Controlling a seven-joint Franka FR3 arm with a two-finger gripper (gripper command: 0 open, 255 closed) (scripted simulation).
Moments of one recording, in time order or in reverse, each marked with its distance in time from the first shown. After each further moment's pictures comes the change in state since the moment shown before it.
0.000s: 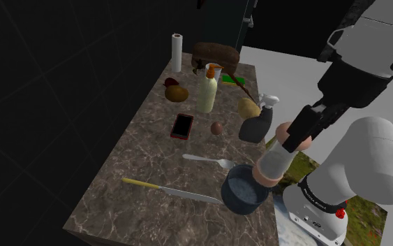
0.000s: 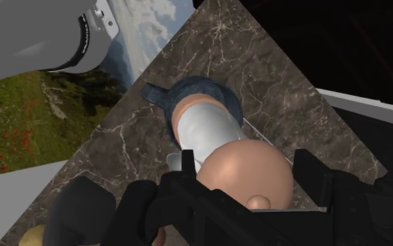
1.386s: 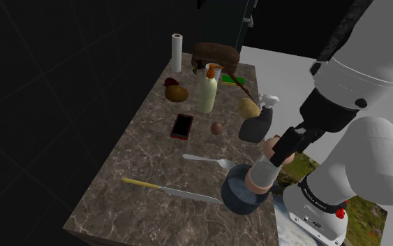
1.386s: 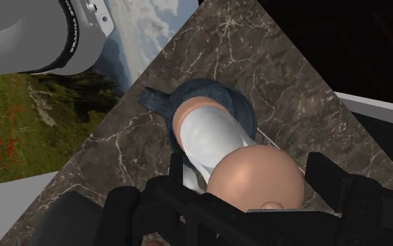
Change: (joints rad) arm 0.027 -0.057 0.049 -0.157 0.049 0.099 -0.013
